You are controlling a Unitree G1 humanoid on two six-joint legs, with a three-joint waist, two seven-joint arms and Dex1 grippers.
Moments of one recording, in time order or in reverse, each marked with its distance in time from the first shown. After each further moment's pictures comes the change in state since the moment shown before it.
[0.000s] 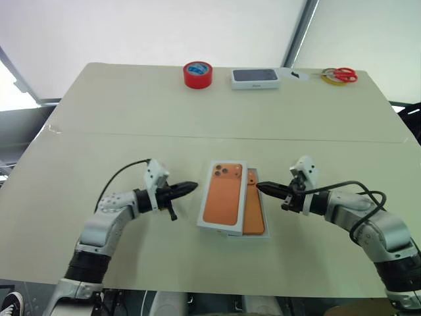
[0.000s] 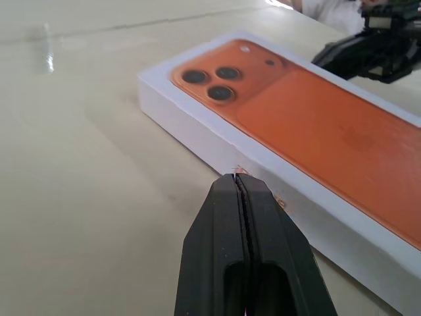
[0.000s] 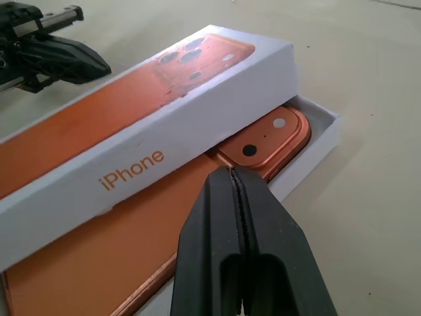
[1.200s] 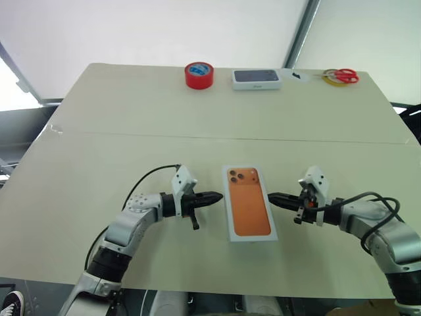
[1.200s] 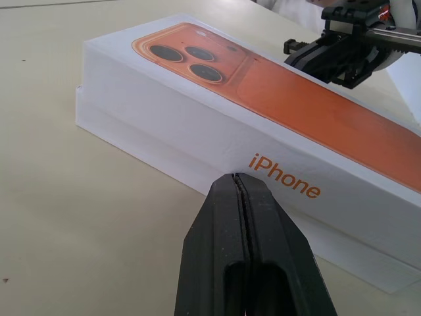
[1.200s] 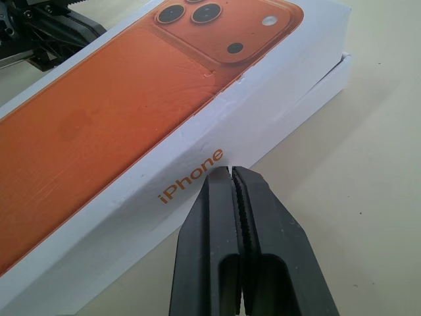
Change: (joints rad) left arm -0.041 -0.049 -0.101 -0.058 0.034 0.054 0.013; right arm 0.100 -0.016 -0.084 -0.036 -0.146 -0.002 0.128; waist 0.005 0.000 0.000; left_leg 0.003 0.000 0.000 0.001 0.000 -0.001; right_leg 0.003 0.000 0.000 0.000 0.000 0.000
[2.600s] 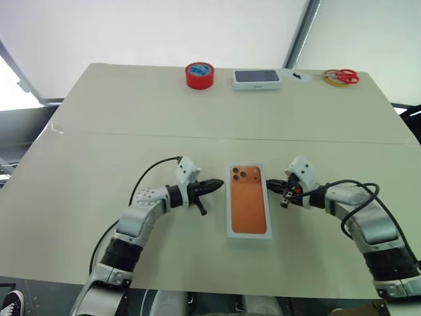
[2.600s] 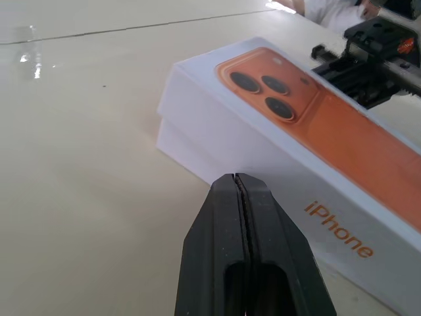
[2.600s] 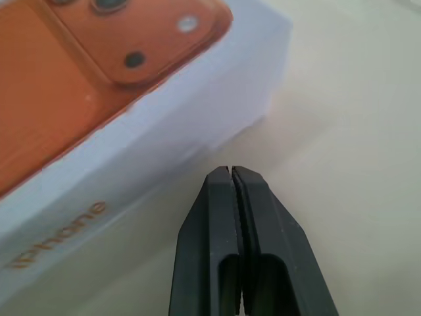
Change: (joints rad) left arm -0.073 -0.095 0.035 0.113 0.086 -0.039 0.162; right arm -0.198 0.108 0.081 0.227 -0.286 -0.162 -0.115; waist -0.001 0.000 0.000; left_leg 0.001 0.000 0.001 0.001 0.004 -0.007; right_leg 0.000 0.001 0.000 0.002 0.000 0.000
